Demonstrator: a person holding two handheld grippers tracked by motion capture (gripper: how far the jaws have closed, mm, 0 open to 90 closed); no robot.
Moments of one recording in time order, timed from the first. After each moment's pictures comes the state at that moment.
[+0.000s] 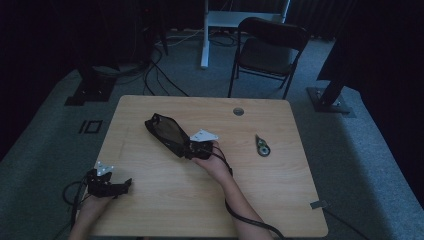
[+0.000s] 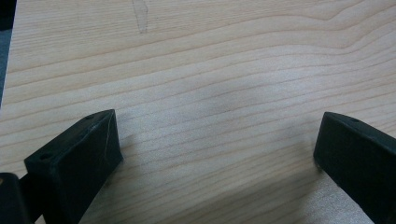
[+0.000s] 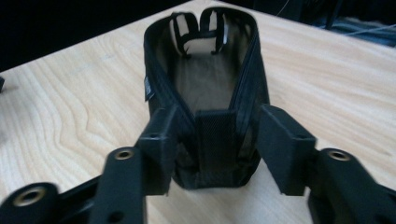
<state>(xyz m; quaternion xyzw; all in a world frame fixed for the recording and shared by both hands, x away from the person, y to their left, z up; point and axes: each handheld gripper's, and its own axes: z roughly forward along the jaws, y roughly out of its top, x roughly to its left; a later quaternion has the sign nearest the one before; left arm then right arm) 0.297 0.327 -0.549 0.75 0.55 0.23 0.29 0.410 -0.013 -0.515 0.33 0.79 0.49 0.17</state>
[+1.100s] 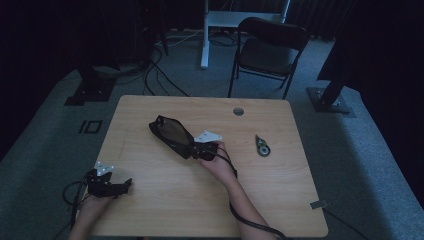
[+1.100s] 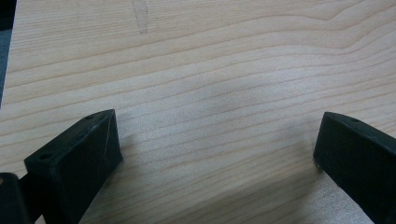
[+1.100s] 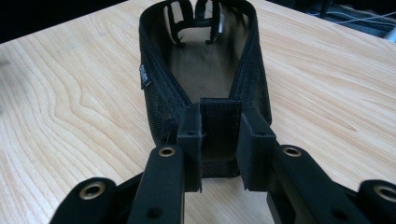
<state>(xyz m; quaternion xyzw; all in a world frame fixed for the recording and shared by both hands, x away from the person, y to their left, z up) 0.297 0.327 -0.549 0.75 0.55 0.23 0.29 0.401 -0.031 -0.507 0.33 0.80 0.46 0.18</state>
